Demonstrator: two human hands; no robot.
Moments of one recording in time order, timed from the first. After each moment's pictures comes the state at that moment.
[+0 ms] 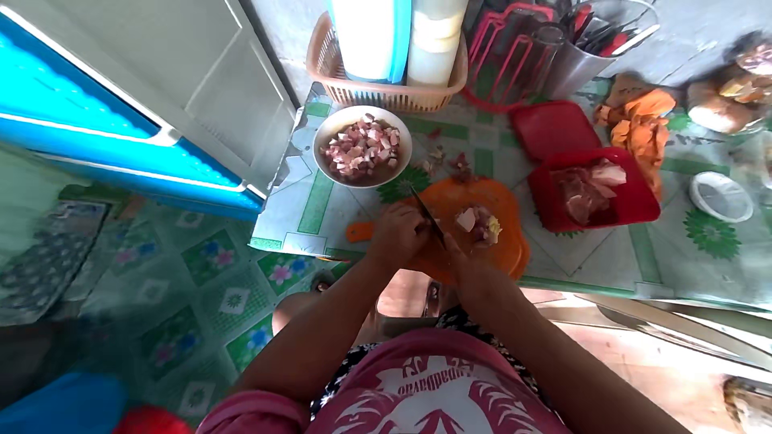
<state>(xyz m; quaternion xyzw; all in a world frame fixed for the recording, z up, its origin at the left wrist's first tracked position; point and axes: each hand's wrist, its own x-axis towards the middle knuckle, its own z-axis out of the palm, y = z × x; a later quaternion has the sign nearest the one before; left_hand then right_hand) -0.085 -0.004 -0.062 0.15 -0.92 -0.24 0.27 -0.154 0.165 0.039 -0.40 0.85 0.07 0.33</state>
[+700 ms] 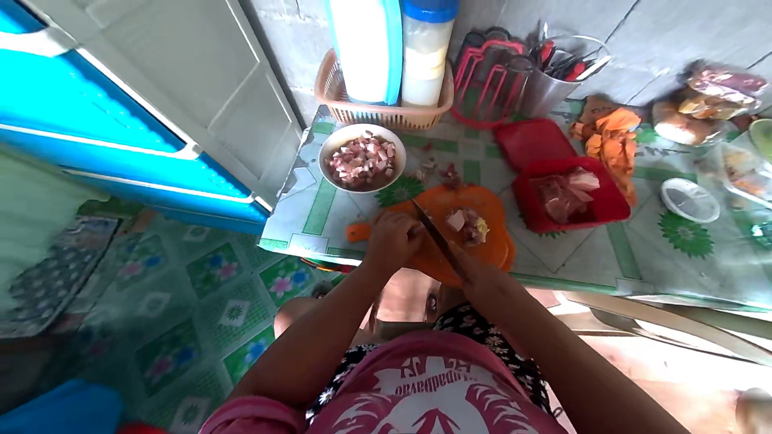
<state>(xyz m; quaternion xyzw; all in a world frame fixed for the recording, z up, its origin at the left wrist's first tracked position) -0.071 0.011 -0.048 0.21 -0.92 -0.23 0.23 -0.163 0.198 0.053 -0.40 0.84 -0.03 0.36</state>
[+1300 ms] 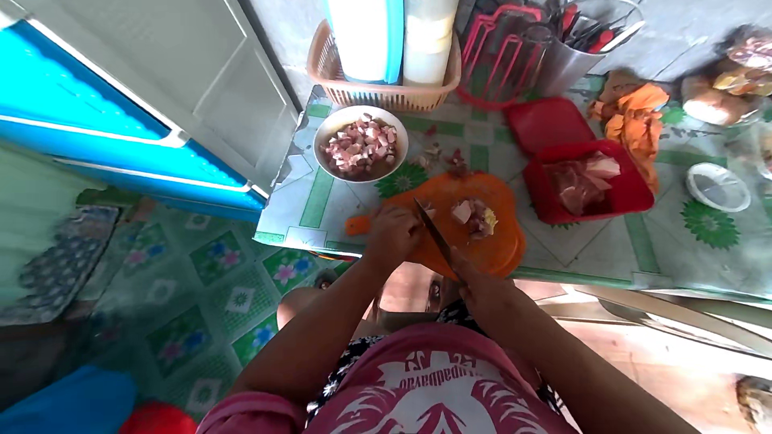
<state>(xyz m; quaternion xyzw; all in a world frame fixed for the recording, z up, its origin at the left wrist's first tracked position) -0.067 0.010 -0.061 0.17 -0.92 -0.22 0.28 -0.144 0.199 0.065 -0.38 0.82 0.02 0.42</state>
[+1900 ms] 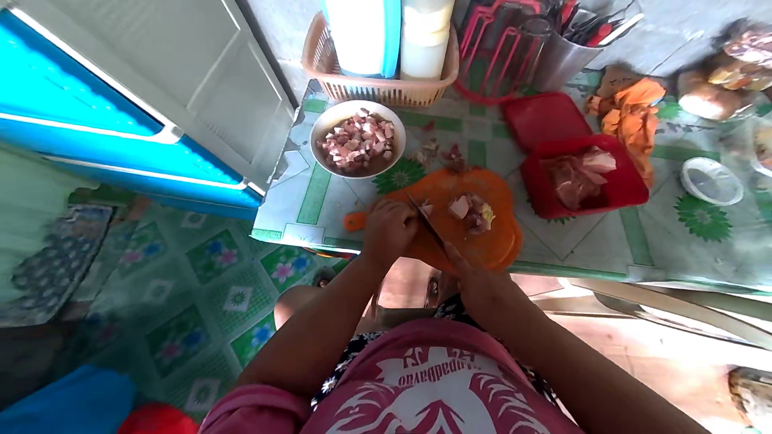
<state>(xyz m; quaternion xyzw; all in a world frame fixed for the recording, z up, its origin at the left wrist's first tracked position) -0.072 0.008 -0.071 0.21 -0.91 -0.20 0.29 -0.144 0.200 0.040 -0.42 0.84 0.06 0.35</state>
